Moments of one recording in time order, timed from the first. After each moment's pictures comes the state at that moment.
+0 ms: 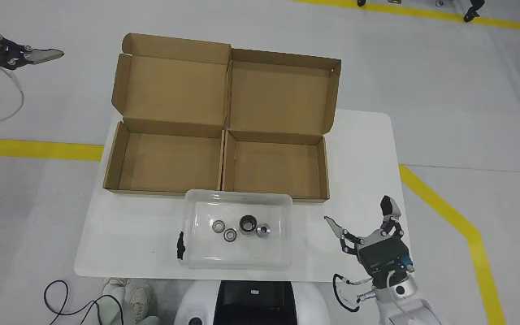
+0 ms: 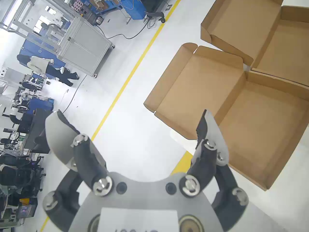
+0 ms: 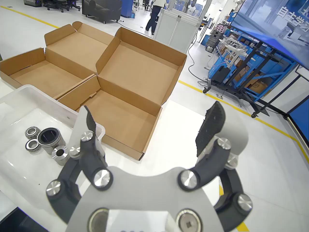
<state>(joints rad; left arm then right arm) 0.56 -0.16 -1.11 -1.50 0.89 -0.82 -0.11 -2.18 -1.36 1.51 -2.33 -1.71 -0.18 -0.21</state>
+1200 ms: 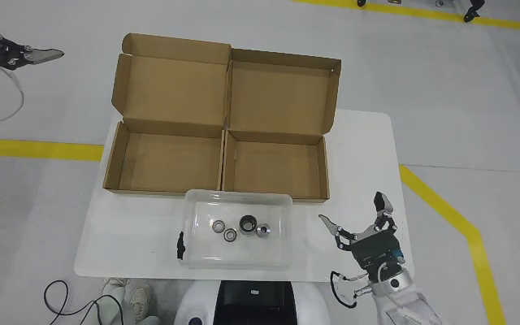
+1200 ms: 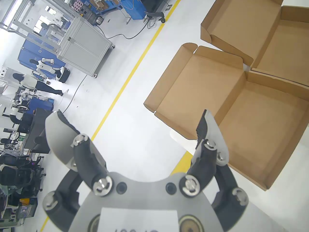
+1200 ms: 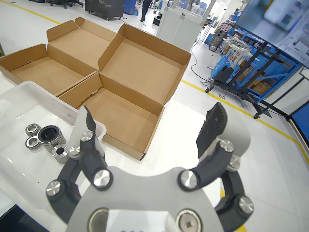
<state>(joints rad) 0.56 -0.16 -1.11 -1.50 0.89 -0.82 -0.11 -2.10 -1.35 1.48 -2.29 -1.72 -0.24 -0.14</state>
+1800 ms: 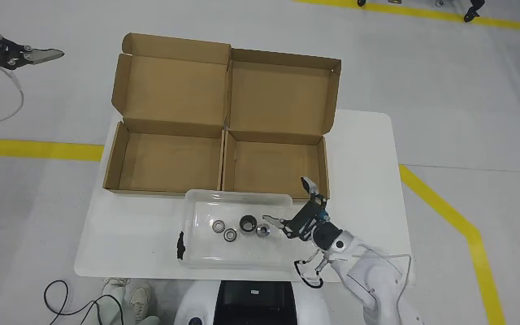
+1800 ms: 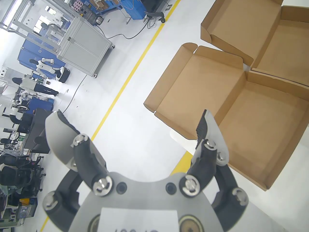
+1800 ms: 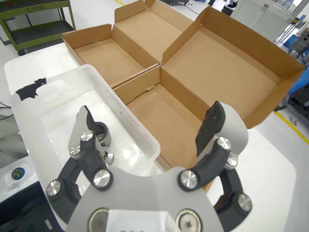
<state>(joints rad) 0.56 -0.16 -1.11 -1.50 0.89 -0.82 -0.11 -1.72 -1.35 1.24 -2.06 -1.59 -0.48 0.11</state>
